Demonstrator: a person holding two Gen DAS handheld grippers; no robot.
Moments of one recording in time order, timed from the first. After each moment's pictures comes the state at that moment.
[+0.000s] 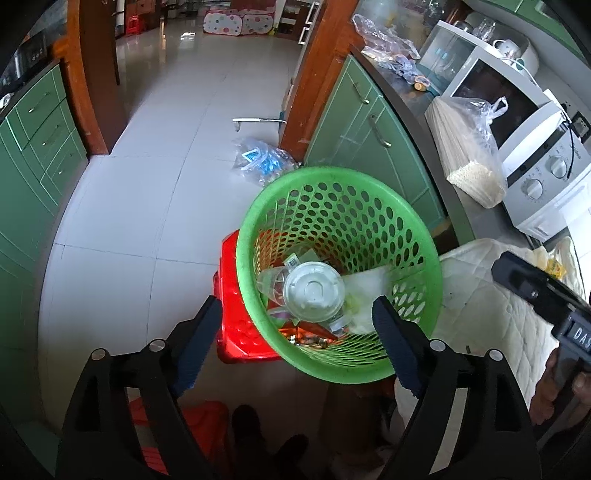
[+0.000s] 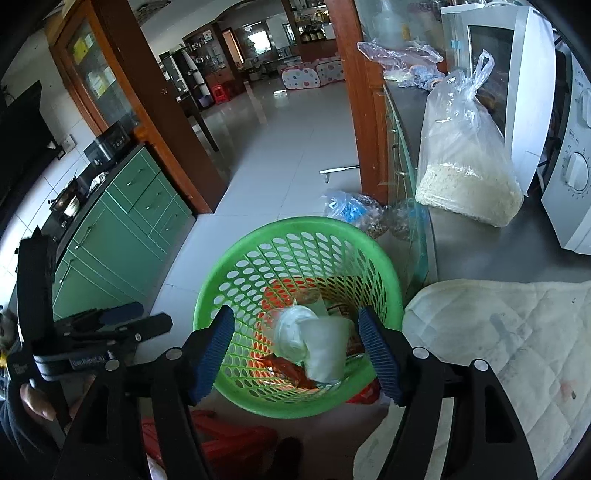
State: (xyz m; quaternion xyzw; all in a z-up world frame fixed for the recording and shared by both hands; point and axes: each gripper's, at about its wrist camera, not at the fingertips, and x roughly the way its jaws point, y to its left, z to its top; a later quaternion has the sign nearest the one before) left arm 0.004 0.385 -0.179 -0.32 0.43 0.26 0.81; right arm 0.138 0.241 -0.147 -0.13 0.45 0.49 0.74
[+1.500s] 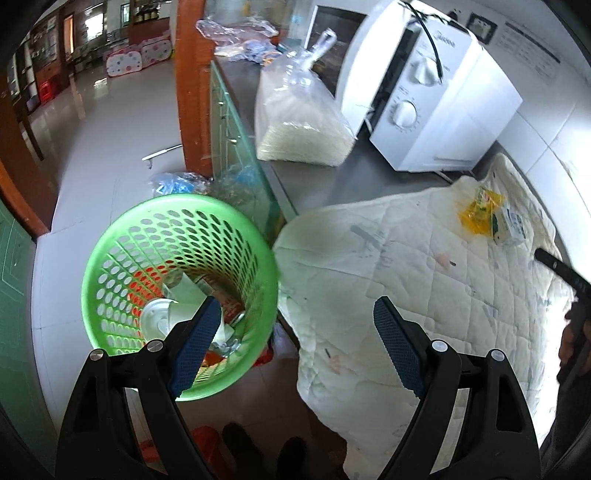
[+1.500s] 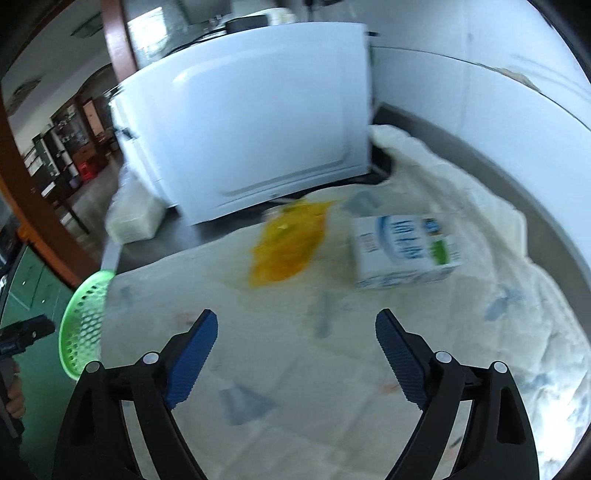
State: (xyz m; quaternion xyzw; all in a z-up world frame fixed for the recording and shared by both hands) left arm 0.127 0.232 -0.126 -0.20 0.45 0.13 0.86; right arm 0.260 -0.116 -0.108 -0.05 0.42 0.23 0.88
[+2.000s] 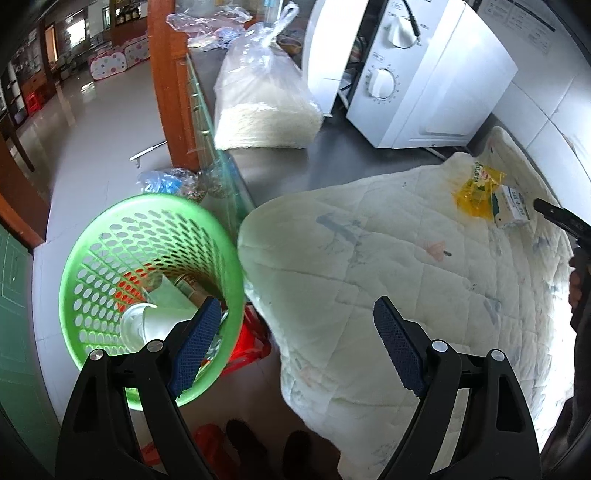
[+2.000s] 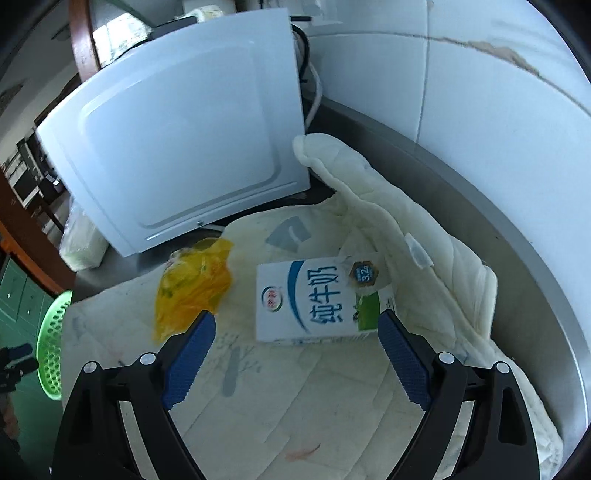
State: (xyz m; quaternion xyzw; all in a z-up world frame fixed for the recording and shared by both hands) left arm 0.167 0.202 -0.139 -0.18 0.48 0.11 0.85; right arm 0.342 -0.159 -0.121 -0.05 0.43 0.20 0.88
